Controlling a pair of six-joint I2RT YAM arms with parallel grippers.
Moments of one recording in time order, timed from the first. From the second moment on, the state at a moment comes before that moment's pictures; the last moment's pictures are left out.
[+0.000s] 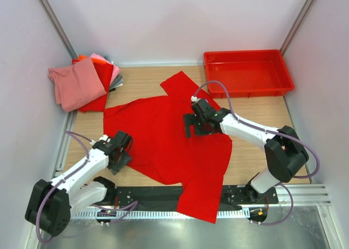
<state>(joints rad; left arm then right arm) -0.44 0.99 0.47 -0.90 -0.31 -1.23 0.69 1.56 1.04 -0.52 0.08 0.47</state>
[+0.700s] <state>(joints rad) -0.46 0.78 0.58 -1.05 -0.27 -1.19 0.75 1.81 1.48 -0.50 -0.10 0.46</state>
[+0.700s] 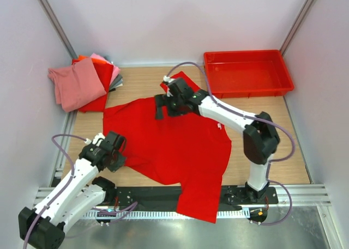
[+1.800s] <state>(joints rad) -0.46 0.74 0.80 -1.34 -0.22 -0.86 0.82 2.88 2.50 0.13 -0.37 0.90</state>
